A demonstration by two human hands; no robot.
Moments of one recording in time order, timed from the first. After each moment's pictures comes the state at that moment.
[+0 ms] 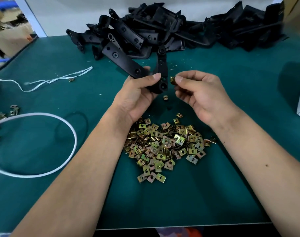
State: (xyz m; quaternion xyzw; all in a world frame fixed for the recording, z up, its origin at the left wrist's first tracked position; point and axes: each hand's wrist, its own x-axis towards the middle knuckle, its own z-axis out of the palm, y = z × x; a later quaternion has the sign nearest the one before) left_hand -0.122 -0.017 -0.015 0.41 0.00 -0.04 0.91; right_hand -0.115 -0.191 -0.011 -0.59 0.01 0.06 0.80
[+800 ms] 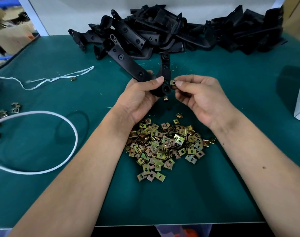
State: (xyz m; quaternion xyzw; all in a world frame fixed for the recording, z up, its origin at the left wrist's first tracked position) left_hand -0.124 -0.022 -0.020 0.43 0.00 -0.05 0.90; right_hand -0.121 -0.192 -0.008 -0.59 0.02 0.08 0.80
